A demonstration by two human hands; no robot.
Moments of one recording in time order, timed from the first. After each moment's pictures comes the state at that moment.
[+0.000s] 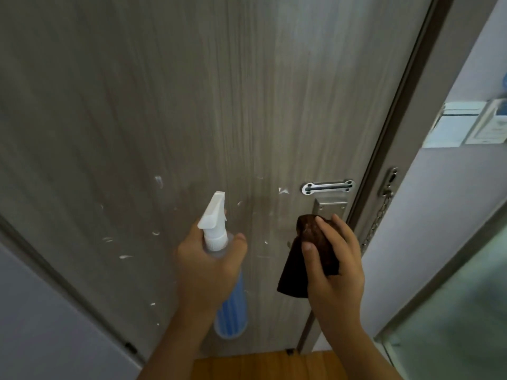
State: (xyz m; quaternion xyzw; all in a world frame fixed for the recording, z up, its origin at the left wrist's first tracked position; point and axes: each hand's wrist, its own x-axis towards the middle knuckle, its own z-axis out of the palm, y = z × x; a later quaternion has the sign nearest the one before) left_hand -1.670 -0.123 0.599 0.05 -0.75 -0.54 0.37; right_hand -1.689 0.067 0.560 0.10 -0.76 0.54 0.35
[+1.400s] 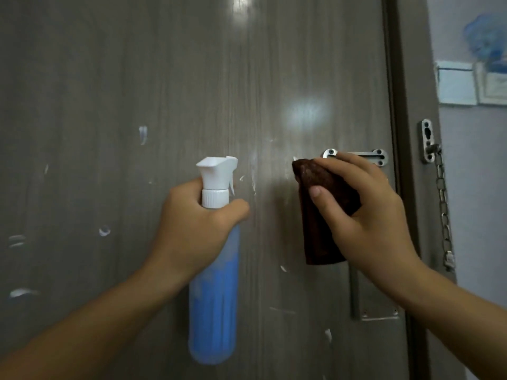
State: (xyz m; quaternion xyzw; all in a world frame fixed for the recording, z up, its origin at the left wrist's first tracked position) left_hand -1.799 -0.170 0.443 -0.23 -0.67 -0.47 0.53; right_hand -1.814 0.061 0.439 0.31 -0.68 0.37 0.56
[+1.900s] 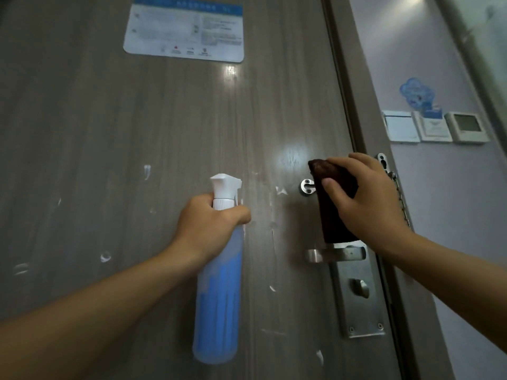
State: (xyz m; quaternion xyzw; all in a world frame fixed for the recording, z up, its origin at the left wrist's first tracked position) left_hand -1.802 -0.152 0.463 -0.21 -0.70 -0.50 0.47; right_hand -1.819 0.107 0.475 0.22 -0.67 0.30 0.64
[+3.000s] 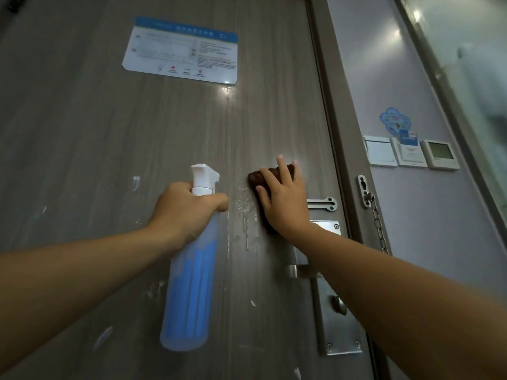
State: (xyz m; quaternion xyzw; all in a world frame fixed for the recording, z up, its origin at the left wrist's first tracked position) left_hand -1.784 -0.154 0.500 -0.16 -0.71 -0.46 0.51; right_hand -1.902 0.040 0.534 0.21 -0.72 0.14 0.65
